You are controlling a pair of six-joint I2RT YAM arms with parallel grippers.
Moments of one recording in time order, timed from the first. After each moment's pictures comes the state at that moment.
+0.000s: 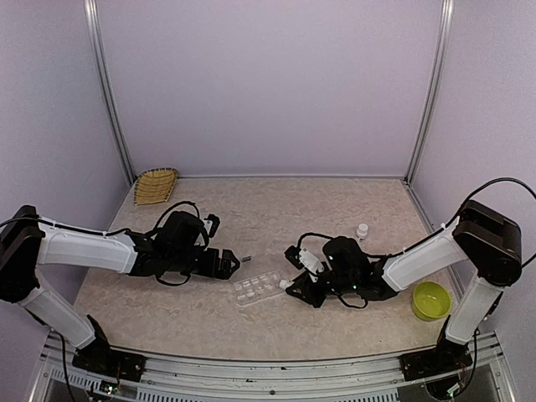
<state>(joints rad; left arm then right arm) -0.79 1.49 0.72 0.00 -0.04 -0.46 0.92 1.72 0.64 0.44 -0.19 0.05</state>
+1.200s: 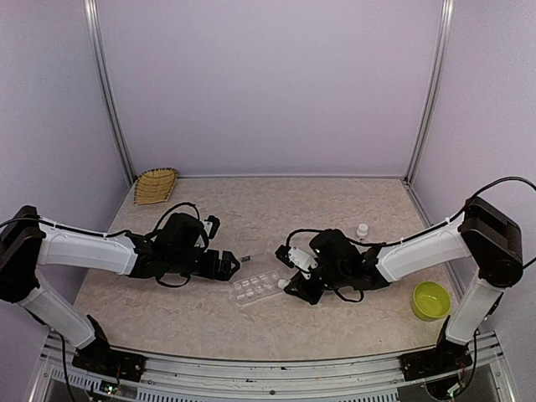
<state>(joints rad) -0.79 1.49 0.71 0.02 -0.04 -0.47 0.95 1.71 0.79 0.15 -0.12 -0.02</state>
